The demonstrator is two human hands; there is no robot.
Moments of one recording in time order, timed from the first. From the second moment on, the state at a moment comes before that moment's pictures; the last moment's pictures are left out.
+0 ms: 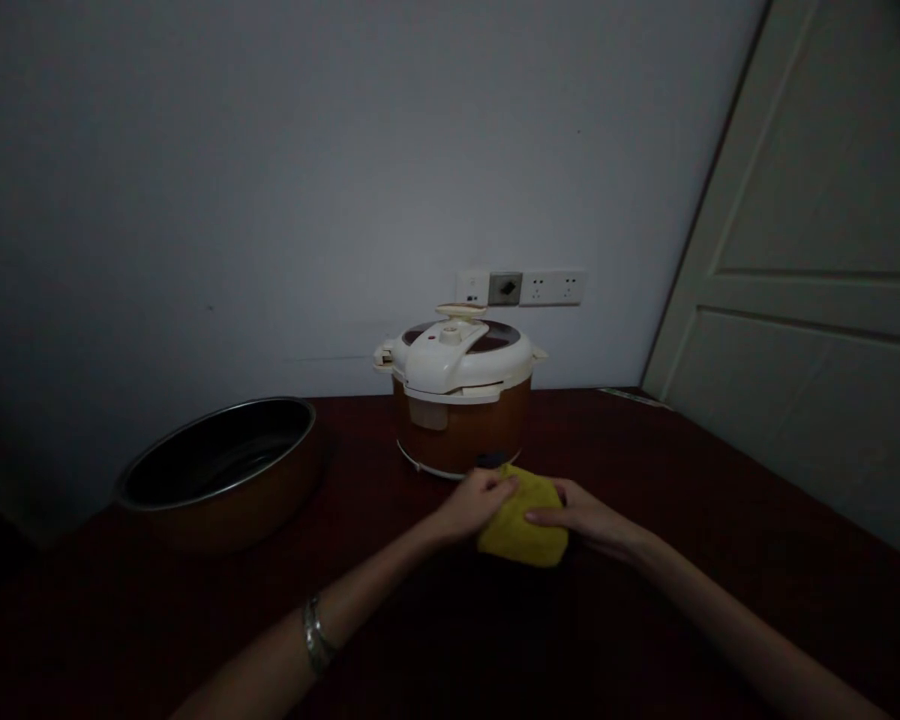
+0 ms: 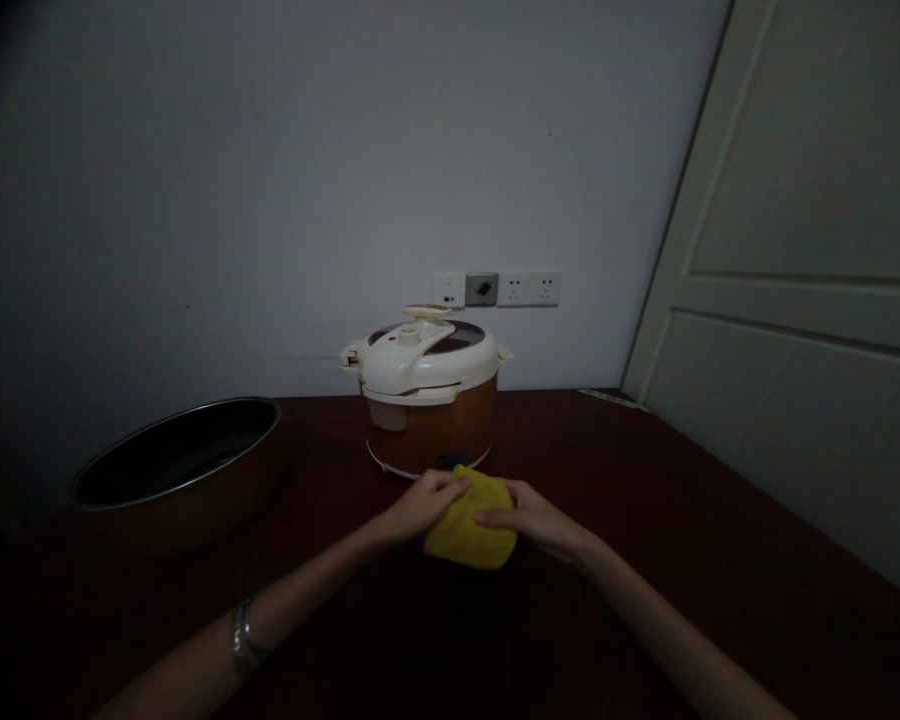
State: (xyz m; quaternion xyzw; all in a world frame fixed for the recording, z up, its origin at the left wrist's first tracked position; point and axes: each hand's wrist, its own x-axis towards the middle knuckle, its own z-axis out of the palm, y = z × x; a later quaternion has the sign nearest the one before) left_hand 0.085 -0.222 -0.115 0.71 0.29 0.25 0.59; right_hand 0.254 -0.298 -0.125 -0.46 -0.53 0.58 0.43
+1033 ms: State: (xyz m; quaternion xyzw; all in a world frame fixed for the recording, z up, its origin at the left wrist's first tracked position) left_hand -0.032 -0.065 -0.103 0.68 0.49 0.28 0.47; right_hand 0.205 -0.235 -0.200 -0.55 -0.55 0.23 0.58
